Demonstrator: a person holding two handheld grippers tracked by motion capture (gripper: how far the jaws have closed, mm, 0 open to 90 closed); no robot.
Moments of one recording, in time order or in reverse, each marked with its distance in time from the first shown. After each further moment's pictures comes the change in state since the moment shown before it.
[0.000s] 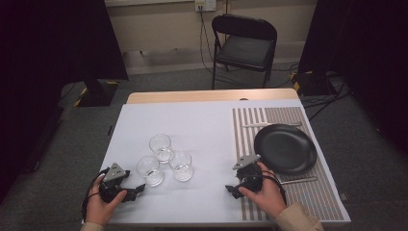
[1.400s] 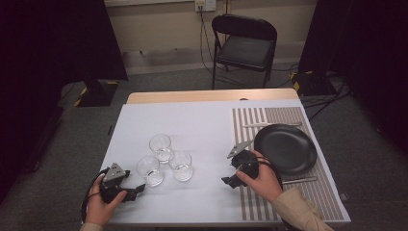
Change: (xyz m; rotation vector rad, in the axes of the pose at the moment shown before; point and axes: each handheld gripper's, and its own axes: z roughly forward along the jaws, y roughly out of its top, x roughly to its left) left arm 0.000 0.000 0.000 -0.002 -0.004 -0.004; right arm -0.013 0.041 -0.008 0.050 0.090 -0.052
